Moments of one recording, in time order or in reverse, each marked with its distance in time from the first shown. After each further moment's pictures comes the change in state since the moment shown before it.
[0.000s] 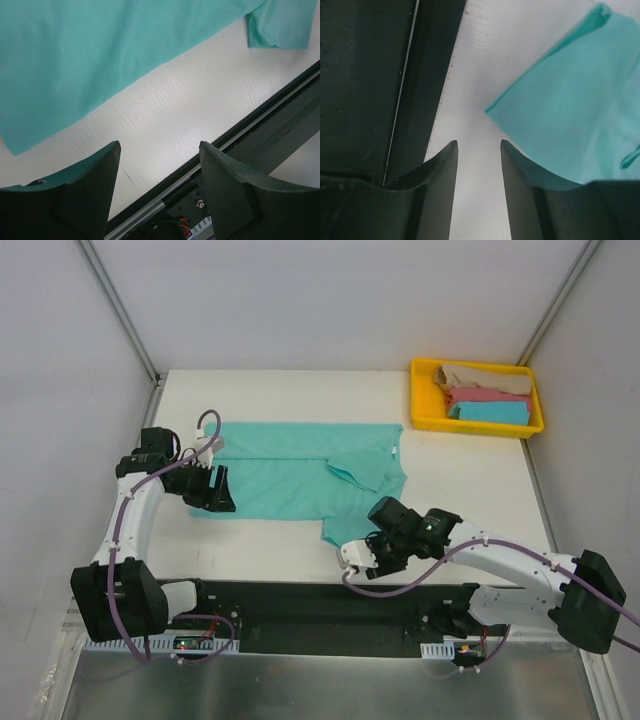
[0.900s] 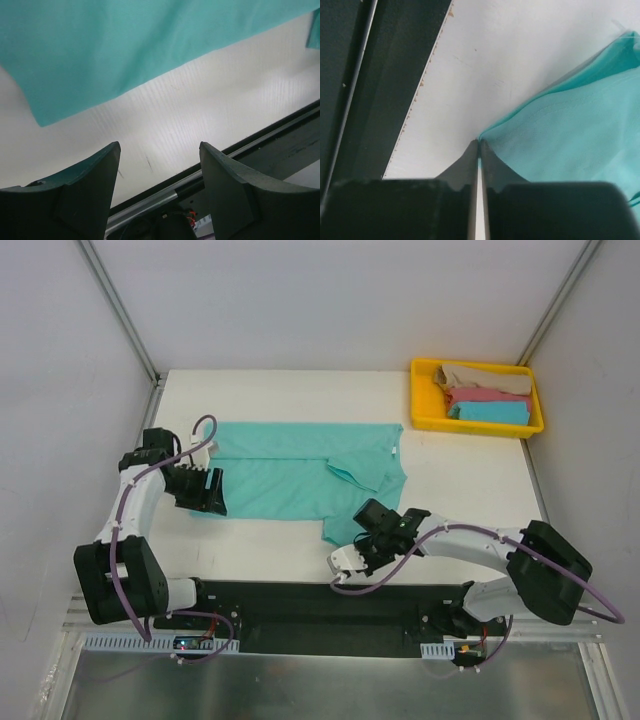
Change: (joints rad) left arm 0.021 0.073 -0.028 0.016 -0.146 -0.042; right arm 0.010 0.239 -0.076 0.238 -0.015 -0.215
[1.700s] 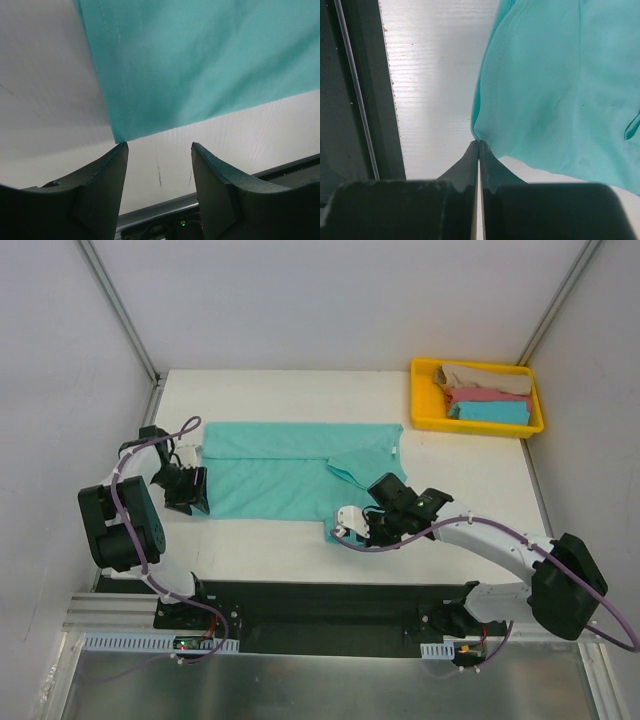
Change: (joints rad) left arm 0.117 0.333 0.081 0.076 -0.174 -0.048; right arm -0.143 -0.097 0.137 -0.149 -0.019 0.345
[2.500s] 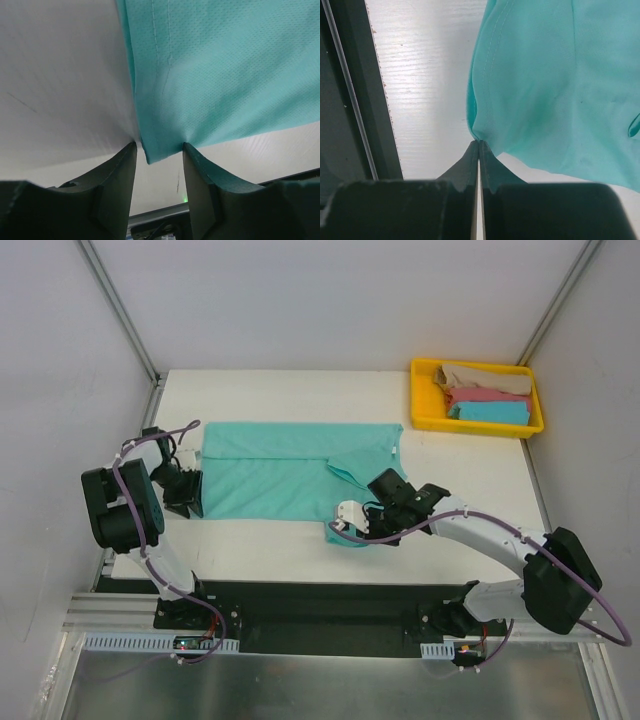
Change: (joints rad) left arm 0.013 0.131 0.060 0.006 -0.090 0.005; right arm -0.037 0.042 0.017 0.000 -0.016 0.014
